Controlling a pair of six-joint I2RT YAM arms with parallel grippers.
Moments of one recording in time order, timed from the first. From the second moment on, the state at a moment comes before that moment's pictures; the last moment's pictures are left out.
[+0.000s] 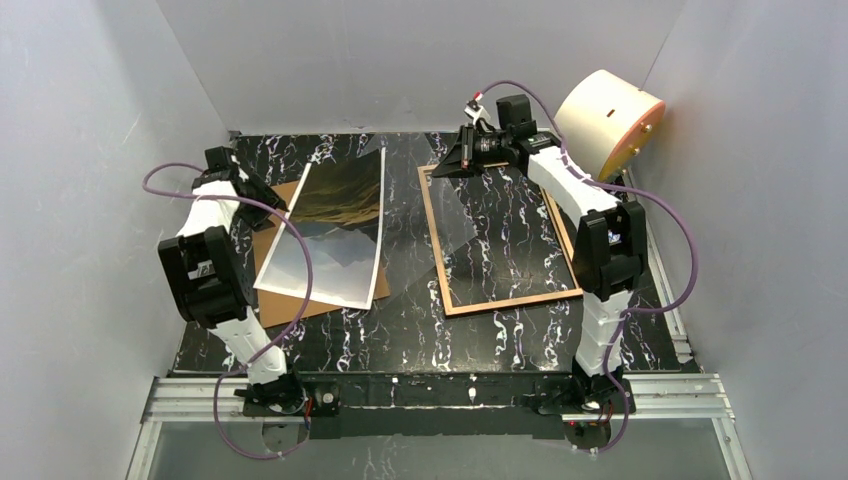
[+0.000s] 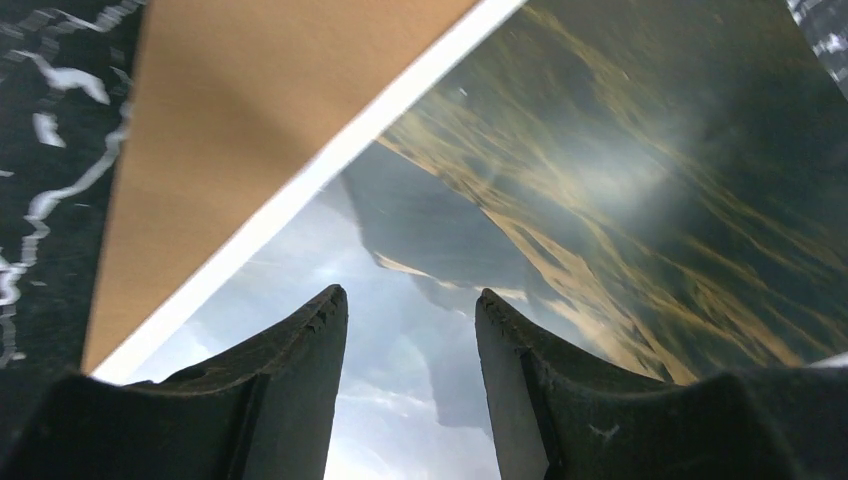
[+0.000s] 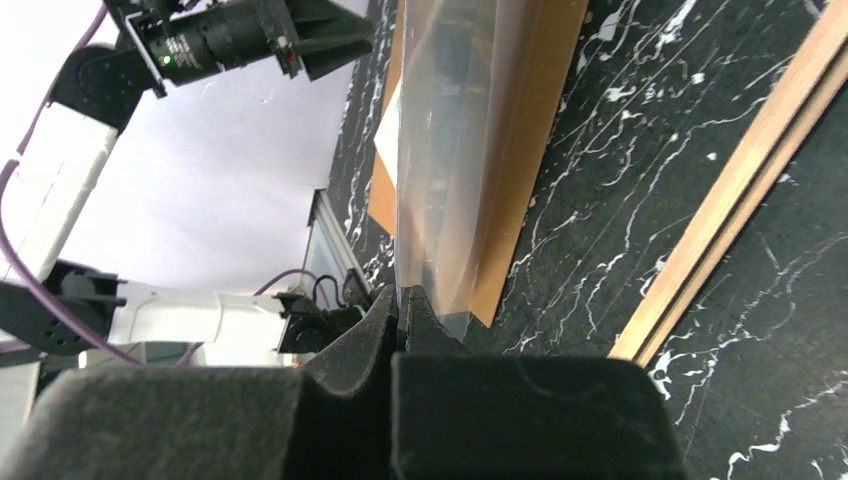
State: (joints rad) left arm 0.29 1.80 1.39 -0.68 0.16 -0.51; right arm 0.36 2.00 1.74 -0.35 -0.93 0.64
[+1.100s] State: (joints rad) left arm 0.10 1.90 1.29 -0.61 0.41 -0.56; right arm 0.20 1.71 2.04 -0.87 -0.28 0.43
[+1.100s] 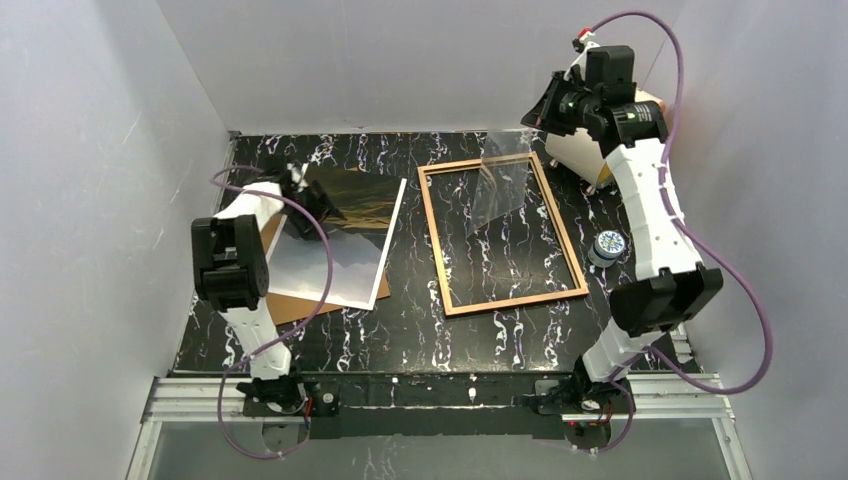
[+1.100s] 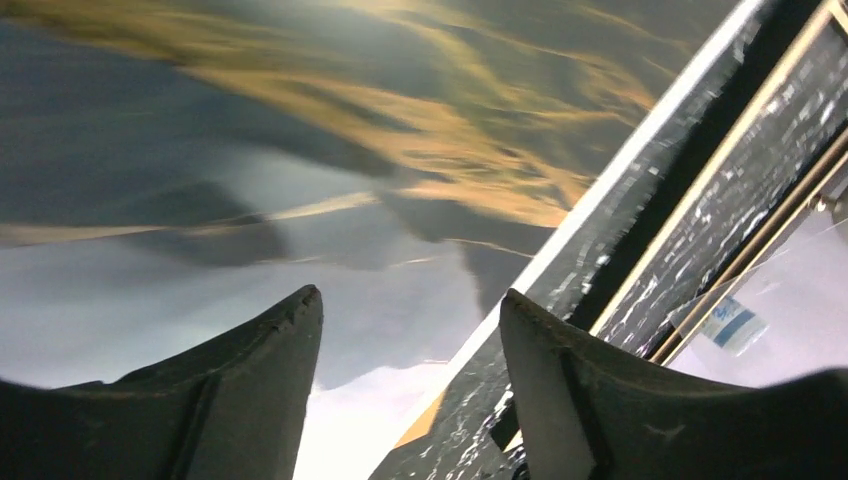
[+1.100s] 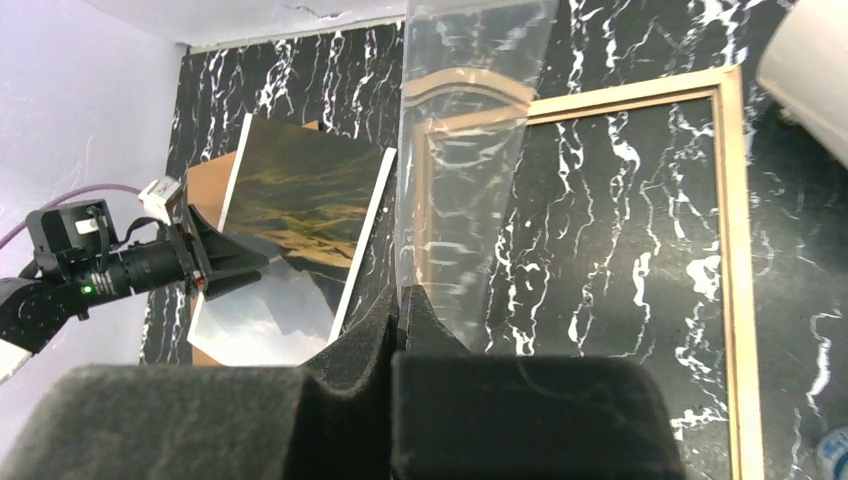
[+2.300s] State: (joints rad) left arm -0.62 2.21 1.74 -0.71 -0.02 -0.65; right arm 0.20 1.45 1.82 -0.89 -0.12 0.37
